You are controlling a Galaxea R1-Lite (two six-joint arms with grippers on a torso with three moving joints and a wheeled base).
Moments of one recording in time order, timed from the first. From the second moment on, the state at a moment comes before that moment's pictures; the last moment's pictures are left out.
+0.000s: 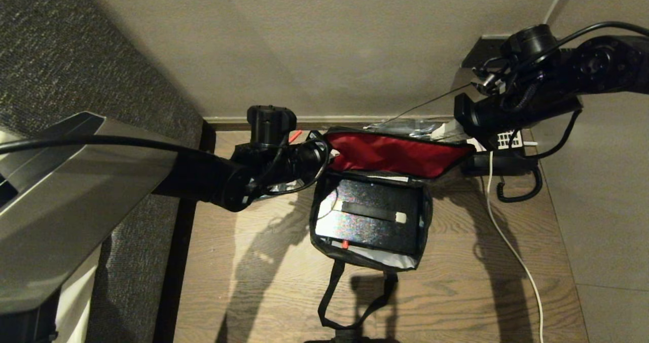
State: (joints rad) left arm -0.53 2.13 -1.41 -0.51 -0.22 -1.09; right arm 0.17 2.01 -1.93 0.63 0.49 0.52
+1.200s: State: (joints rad) left arm -0.50 2.15 -1.49 -0.35 -0.23 -1.11; right arm 0.17 2.02 -1.94 0.70 0.45 0.45
